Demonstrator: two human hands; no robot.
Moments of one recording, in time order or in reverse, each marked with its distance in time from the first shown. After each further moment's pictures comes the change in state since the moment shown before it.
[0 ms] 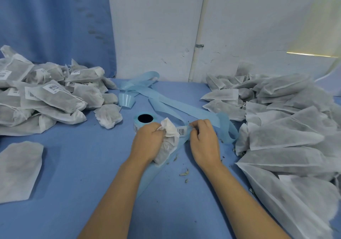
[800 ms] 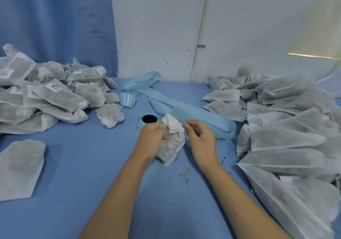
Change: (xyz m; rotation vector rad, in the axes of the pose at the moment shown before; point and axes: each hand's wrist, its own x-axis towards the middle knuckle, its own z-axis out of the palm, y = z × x) left_hand -0.003 0.011 0.000 -0.269 -0.060 -0.048; right_hand -0.006 -0.015 0.002 0.584 -0.058 0.141
